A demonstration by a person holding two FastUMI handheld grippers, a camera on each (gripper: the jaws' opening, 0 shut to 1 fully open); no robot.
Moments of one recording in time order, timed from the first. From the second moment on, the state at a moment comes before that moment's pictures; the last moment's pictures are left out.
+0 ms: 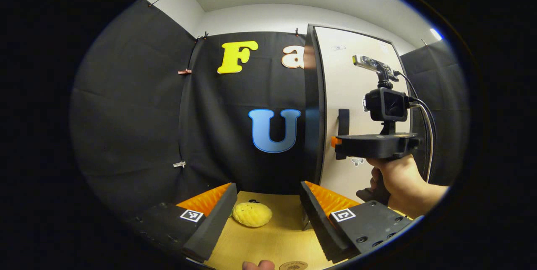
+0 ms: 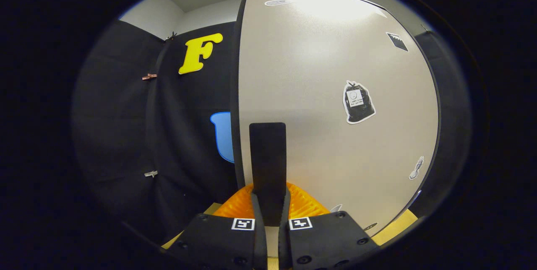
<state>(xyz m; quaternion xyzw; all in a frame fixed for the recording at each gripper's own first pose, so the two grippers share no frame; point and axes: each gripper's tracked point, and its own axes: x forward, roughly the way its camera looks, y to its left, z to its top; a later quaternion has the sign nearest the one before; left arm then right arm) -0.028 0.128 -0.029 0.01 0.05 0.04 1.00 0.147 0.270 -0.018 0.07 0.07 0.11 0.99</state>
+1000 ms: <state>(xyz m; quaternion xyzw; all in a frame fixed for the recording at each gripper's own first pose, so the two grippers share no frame) -0.055 0.079 -0.015 0.03 0.04 0.04 1.00 0.043 0.212 -0.003 0.10 0.06 0.19 0.98</state>
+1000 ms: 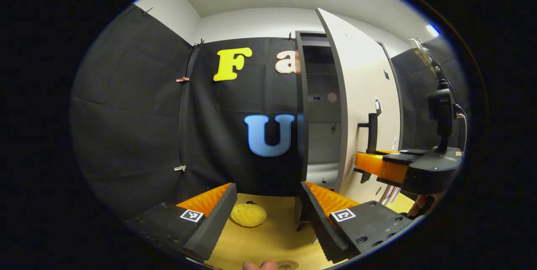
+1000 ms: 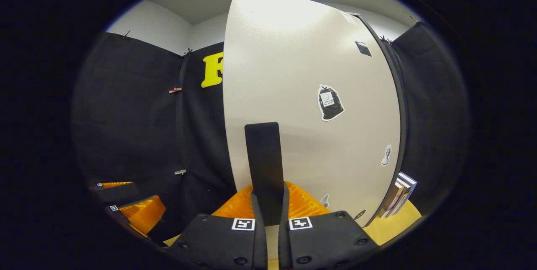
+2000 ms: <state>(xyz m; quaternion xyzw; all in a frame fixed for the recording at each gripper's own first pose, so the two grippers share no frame) -0.046 -0.005 -0.004 0.02 0.02 -0.02 1.00 -0.015 0.107 0.001 0.11 0.07 0.16 0.98</state>
